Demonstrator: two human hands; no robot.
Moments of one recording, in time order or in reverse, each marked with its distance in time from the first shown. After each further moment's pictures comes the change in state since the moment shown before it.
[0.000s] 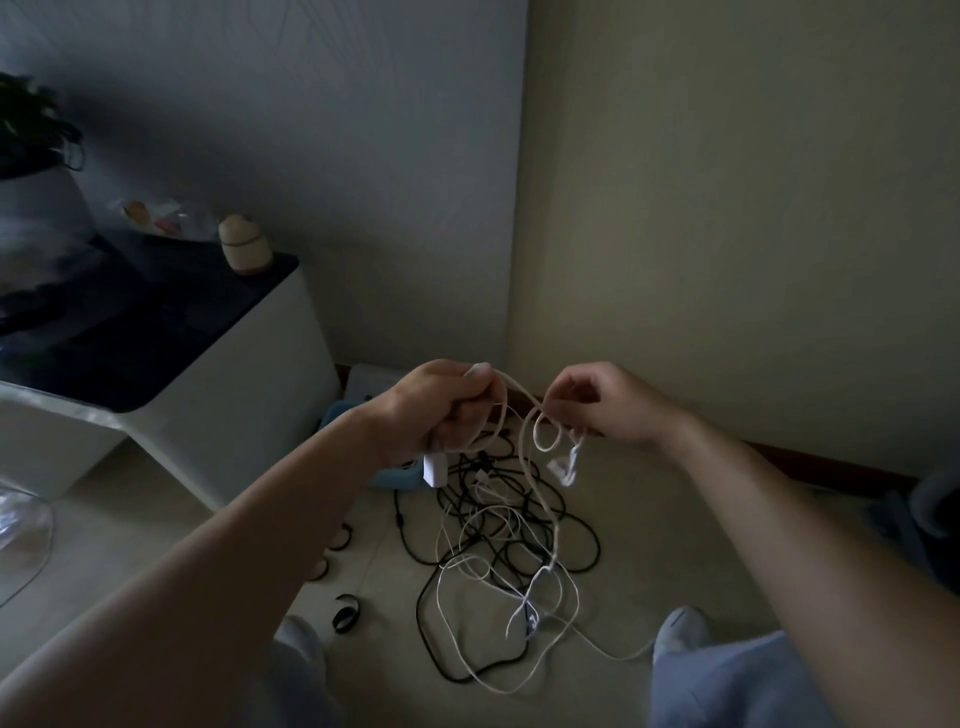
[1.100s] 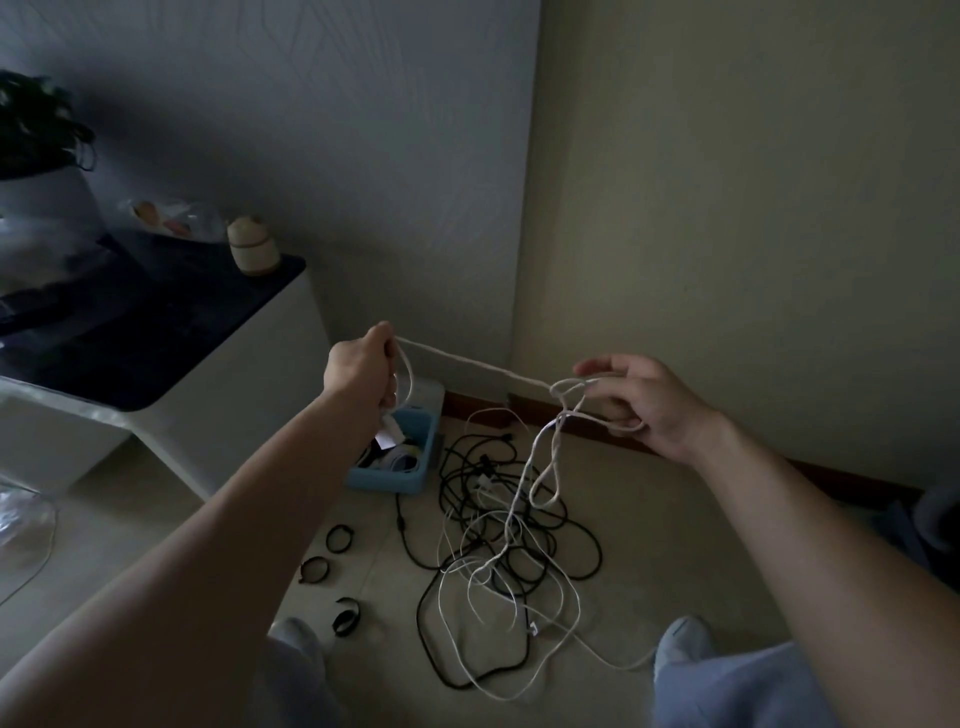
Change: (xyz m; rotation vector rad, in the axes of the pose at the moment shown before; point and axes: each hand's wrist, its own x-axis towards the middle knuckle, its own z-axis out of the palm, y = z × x) left_hand 0.004 0.006 -0.054 -0.078 0.994 0.042; right_hand 0.007 0.018 -0.014 0.528 0.199 0.189
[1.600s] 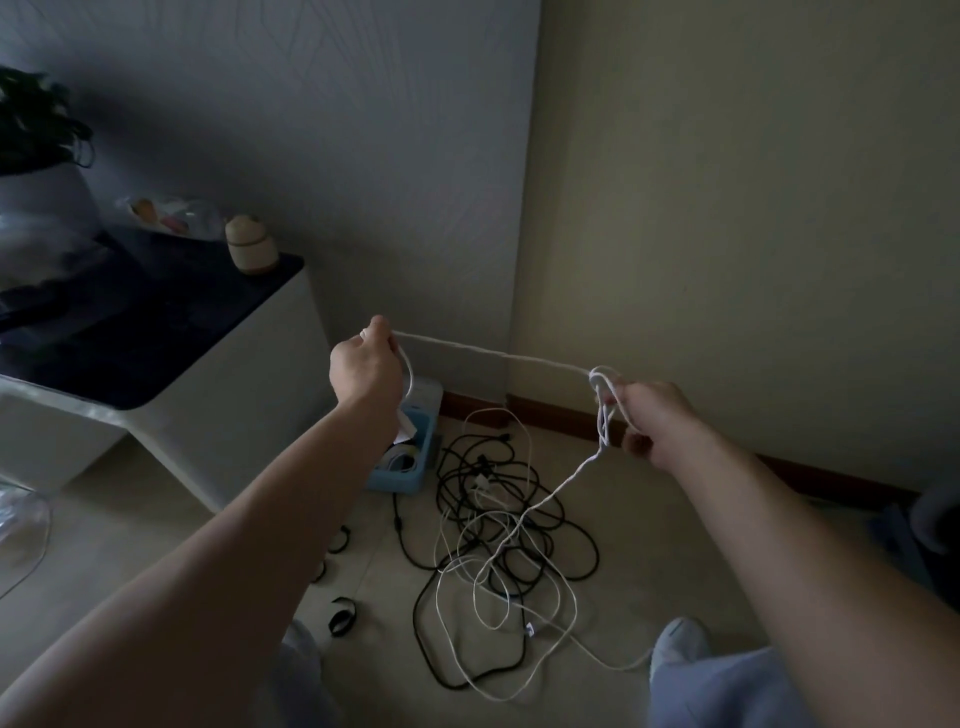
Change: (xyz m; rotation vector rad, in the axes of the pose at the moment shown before) left_hand -0.008 -0.003 0.017 0.044 0.216 0.096; right_hand 0.016 0.019 -0.004 -0.141 0.491 0.295
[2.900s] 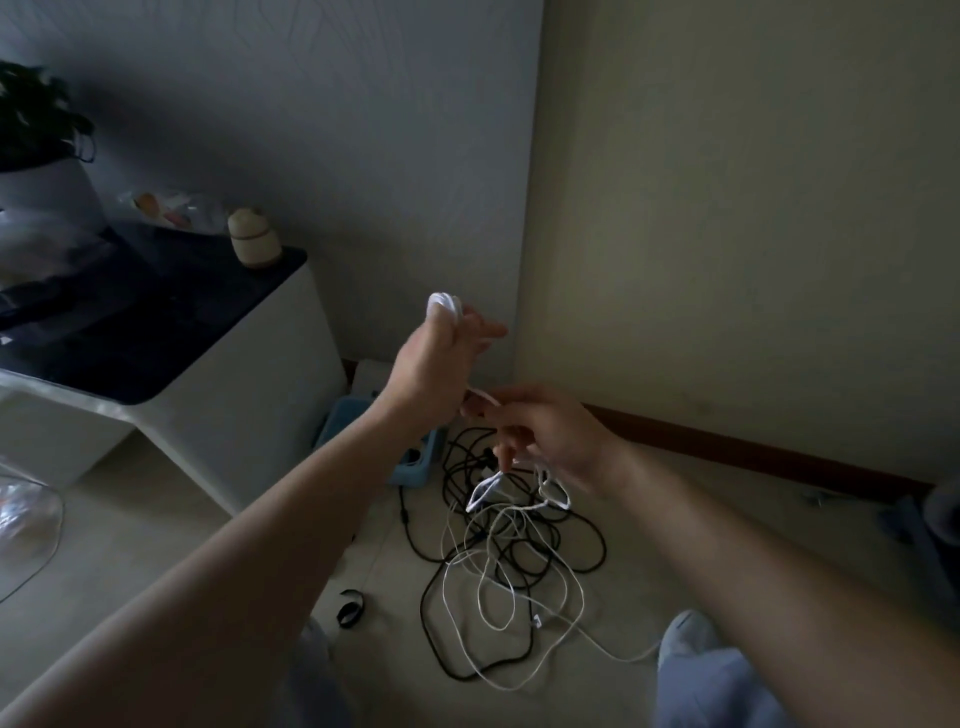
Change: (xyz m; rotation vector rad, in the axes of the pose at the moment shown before) left_hand -0.037 0.006 0.014 0.170 -0.595 0.471; right_hand -0.080 -0.003 0.072 0.155 -0.813 -0.381
